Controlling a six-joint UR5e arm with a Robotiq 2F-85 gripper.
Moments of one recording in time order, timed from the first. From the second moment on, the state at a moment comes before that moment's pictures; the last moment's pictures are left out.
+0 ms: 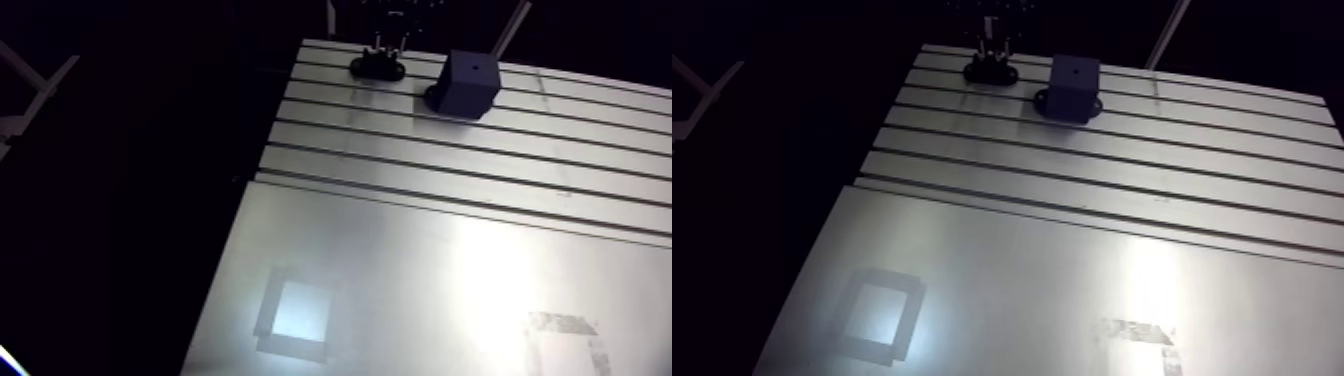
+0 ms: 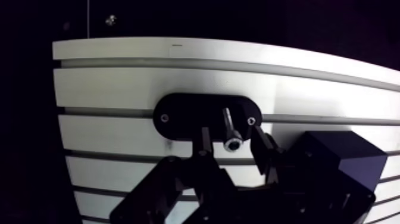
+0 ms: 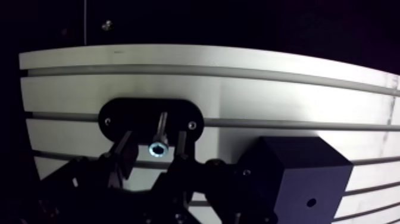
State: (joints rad) arm 0.15 -0.94 1.52 -2.22 -1.61 -1.48
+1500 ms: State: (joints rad) arm 0.15 -0.94 1.52 -2.21 -1.61 -1.48
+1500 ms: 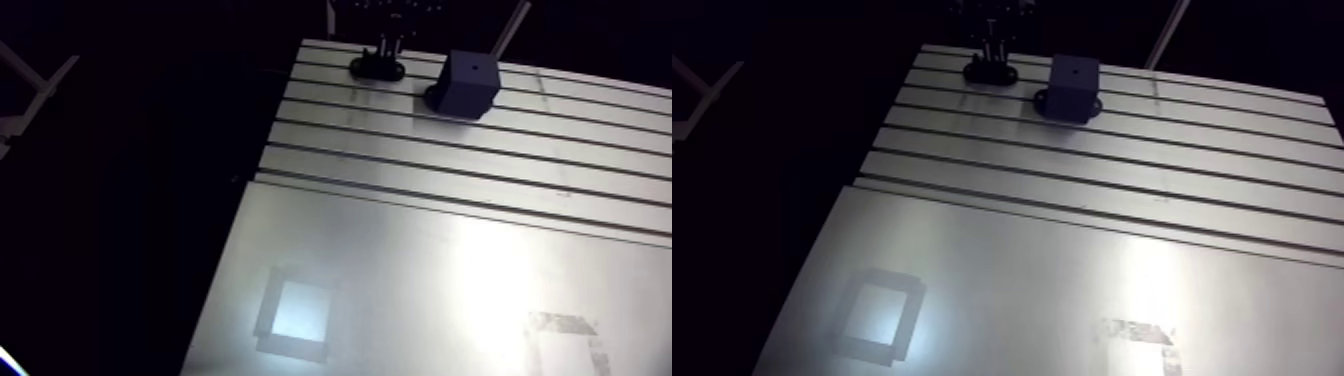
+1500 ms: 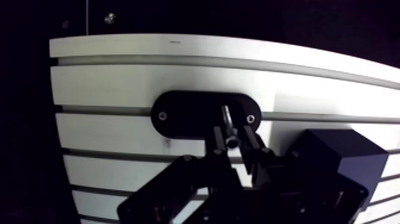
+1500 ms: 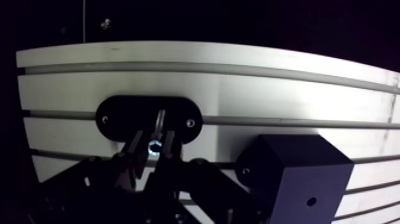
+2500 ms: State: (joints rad) arm 0.14 -1.03 1.50 -2.20 -1.61 -1.49
